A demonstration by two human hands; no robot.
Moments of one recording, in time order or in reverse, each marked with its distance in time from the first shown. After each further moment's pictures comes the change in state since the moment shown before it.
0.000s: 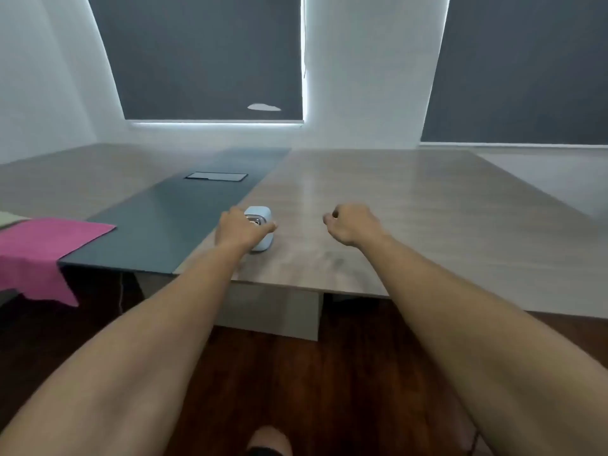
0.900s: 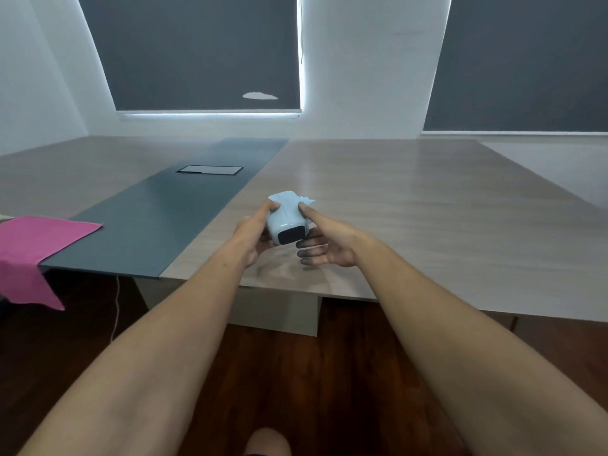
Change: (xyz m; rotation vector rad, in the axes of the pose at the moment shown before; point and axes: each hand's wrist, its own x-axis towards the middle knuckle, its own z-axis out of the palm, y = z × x) left_hand 0.008 0.016 0.037 -0.960 -0.332 -0.244; right_hand 0.006 -0.009 0.029 1.225 -0.574 0.358
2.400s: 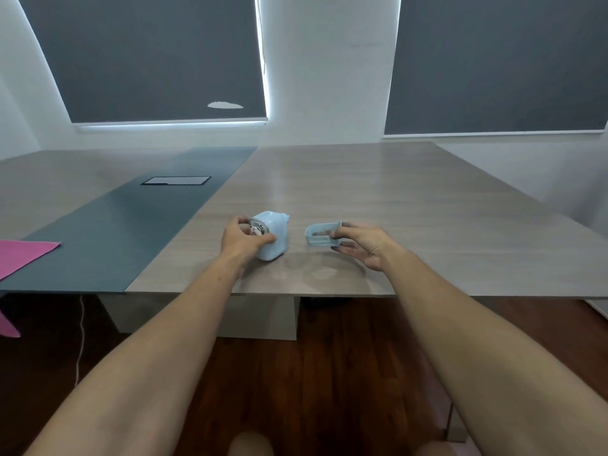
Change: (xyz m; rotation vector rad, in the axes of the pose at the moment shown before) left_hand 0.000 -0.027 0.028 0.375 0.115 0.255; right_hand -0.032 0.028 -0.102 0.341 0.305 -0.200
